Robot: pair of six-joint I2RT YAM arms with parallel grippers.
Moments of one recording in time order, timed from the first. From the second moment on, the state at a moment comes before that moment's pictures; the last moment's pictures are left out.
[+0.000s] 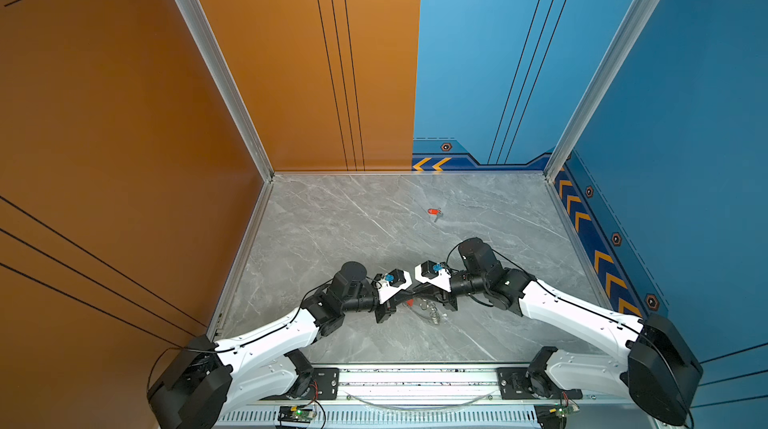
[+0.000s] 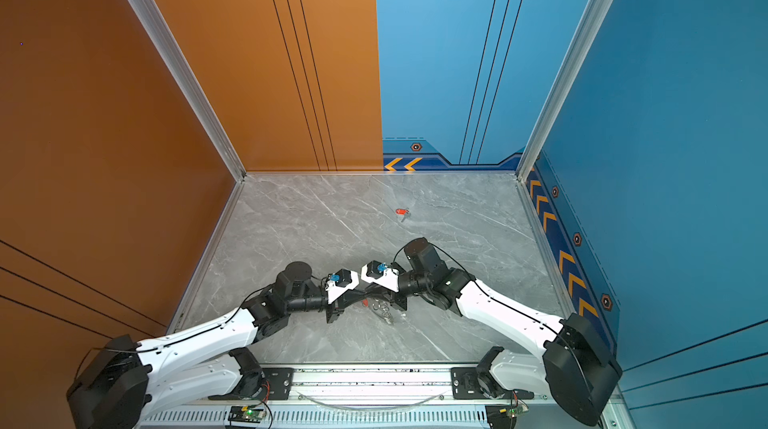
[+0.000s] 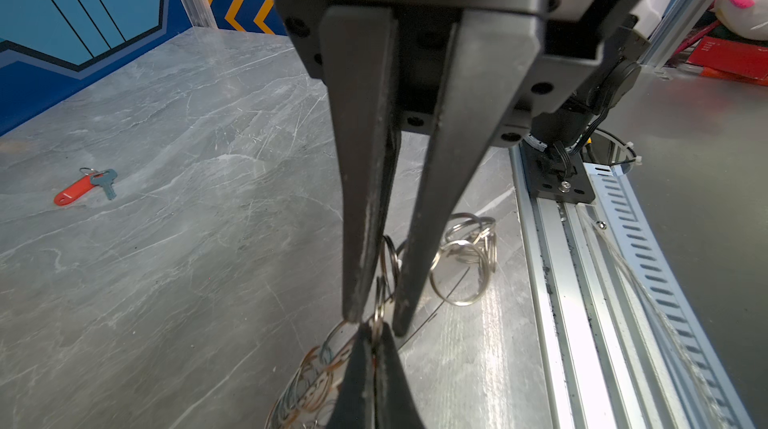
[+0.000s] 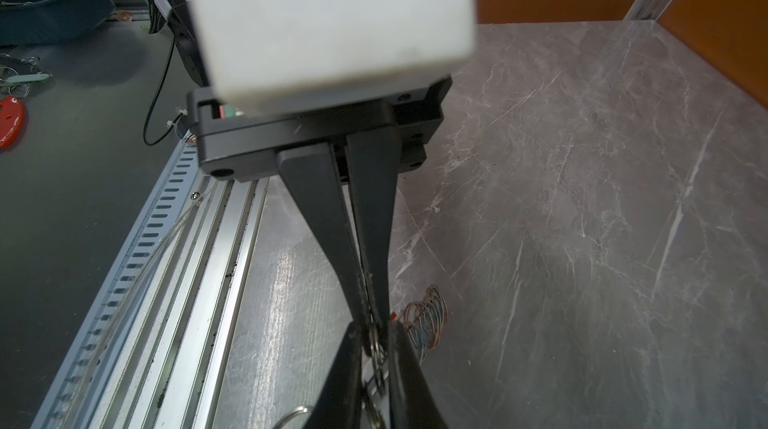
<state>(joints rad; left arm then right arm) -0.75 1.05 0.40 0.24 0.54 0.22 0.74 1.23 0.70 -0.11 -0.69 -0.45</state>
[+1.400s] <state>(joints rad) -0.75 1.06 0.40 0.24 0.61 0.25 0.67 1.21 0.71 -0.15 -0.82 -0.44</state>
